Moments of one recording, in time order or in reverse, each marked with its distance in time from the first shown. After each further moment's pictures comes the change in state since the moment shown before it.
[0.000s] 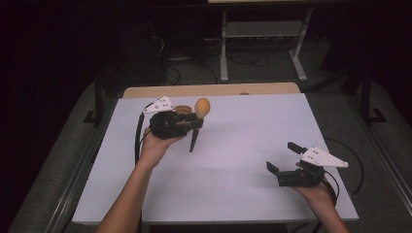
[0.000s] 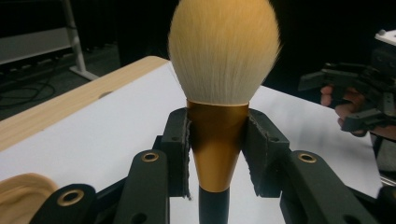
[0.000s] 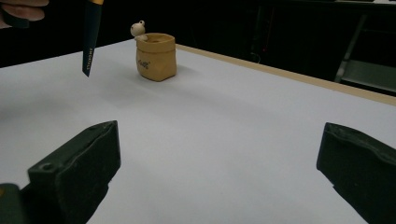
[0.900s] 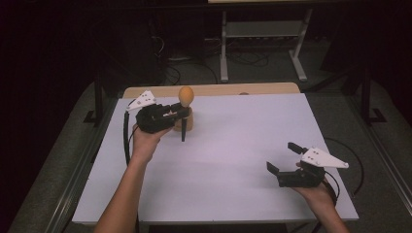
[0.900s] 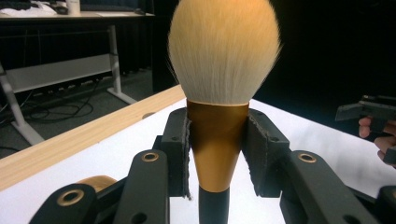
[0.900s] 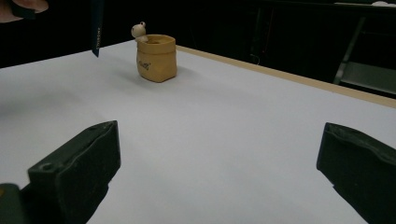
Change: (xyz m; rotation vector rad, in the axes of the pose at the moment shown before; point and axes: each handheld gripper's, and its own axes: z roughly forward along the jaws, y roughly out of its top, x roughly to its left) left arm 0.020 0.002 -0.026 -0.129 0.117 -0.020; right arm 0.001 0.001 -0.001 -0.005 -0.002 -0.004
